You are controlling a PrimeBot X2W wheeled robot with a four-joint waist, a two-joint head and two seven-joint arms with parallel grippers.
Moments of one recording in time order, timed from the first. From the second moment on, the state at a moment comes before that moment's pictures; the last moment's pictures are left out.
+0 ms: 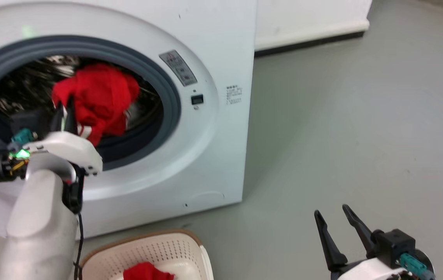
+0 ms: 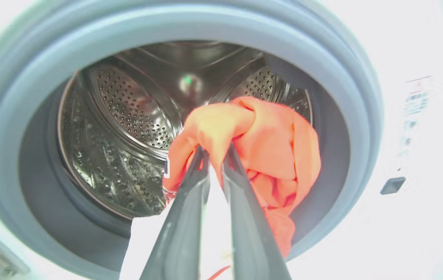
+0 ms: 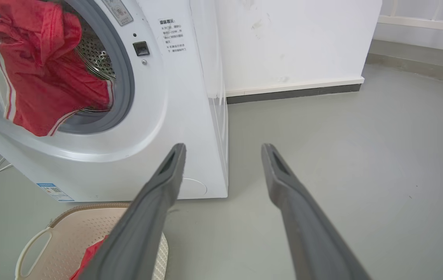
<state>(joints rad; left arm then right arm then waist) -0.70 0.28 -0.06 0.83 -0.28 -0.04 -0.26 0.06 -0.05 0.15 0.08 0.15 0.13 -0.11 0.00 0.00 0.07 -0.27</state>
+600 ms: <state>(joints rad) -0.22 0.15 -0.06 0.23 -0.23 -0.07 -0.26 0.17 -0.05 0.12 -0.03 0.13 0.13 -0.04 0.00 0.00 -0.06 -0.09</state>
